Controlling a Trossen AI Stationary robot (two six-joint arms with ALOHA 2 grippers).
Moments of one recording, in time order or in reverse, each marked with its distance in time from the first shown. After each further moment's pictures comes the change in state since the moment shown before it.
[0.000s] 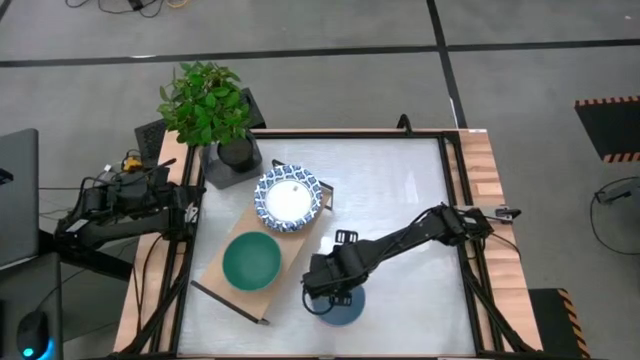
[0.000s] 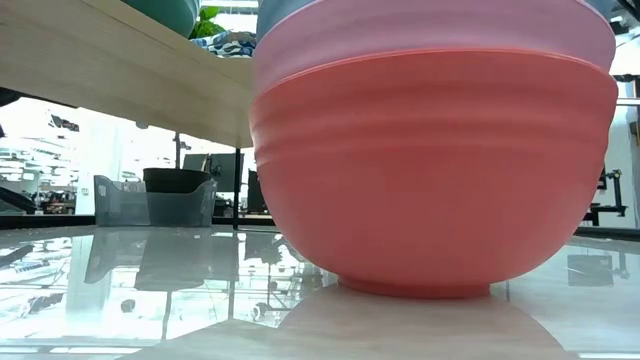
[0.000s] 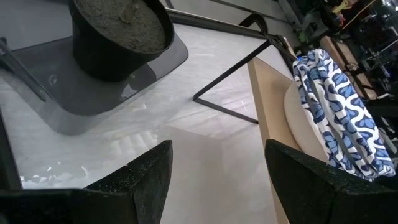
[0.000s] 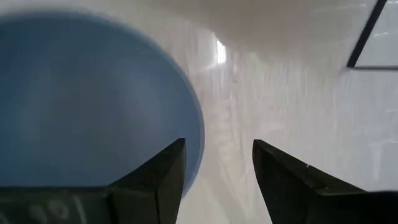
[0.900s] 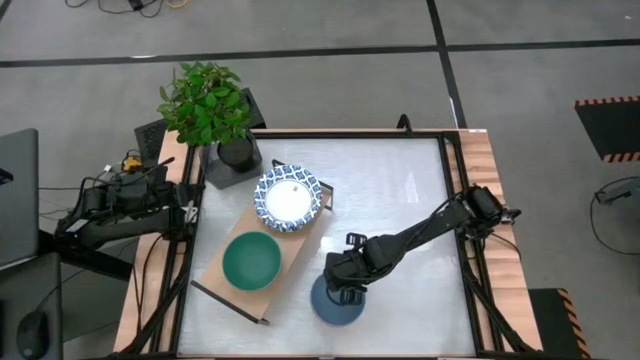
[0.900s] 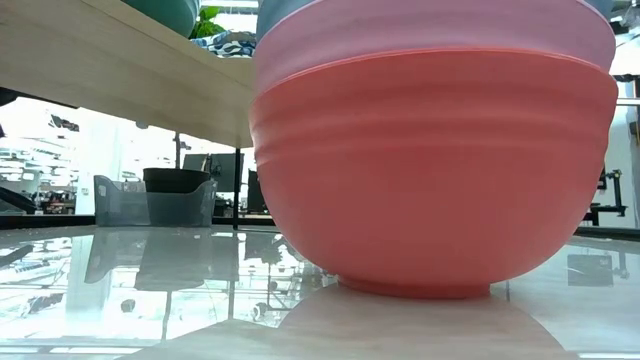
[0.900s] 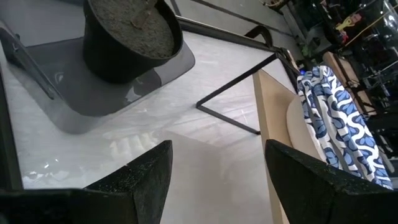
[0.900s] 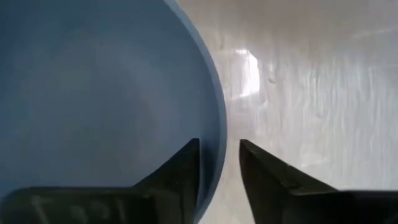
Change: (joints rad) left arm 0.000 0.000 0.000 0.001 -0.038 -0.060; right arm -0.001 -0.302 -0.695 0.640 -0.080 0.011
